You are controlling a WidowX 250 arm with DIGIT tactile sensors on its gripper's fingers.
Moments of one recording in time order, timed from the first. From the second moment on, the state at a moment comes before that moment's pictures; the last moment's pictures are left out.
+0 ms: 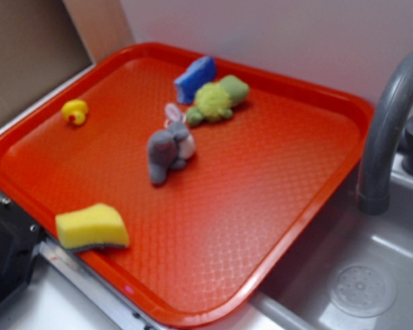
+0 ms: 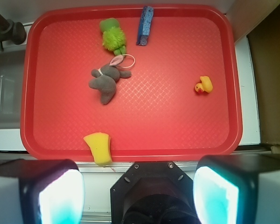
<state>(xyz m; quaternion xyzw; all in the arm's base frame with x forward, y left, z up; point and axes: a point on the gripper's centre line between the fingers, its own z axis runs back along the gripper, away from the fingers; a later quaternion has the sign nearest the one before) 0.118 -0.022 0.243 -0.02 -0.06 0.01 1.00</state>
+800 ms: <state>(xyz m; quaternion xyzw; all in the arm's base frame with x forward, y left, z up) 0.138 -0.072 0.151 -0.02 0.02 -0.01 1.00</state>
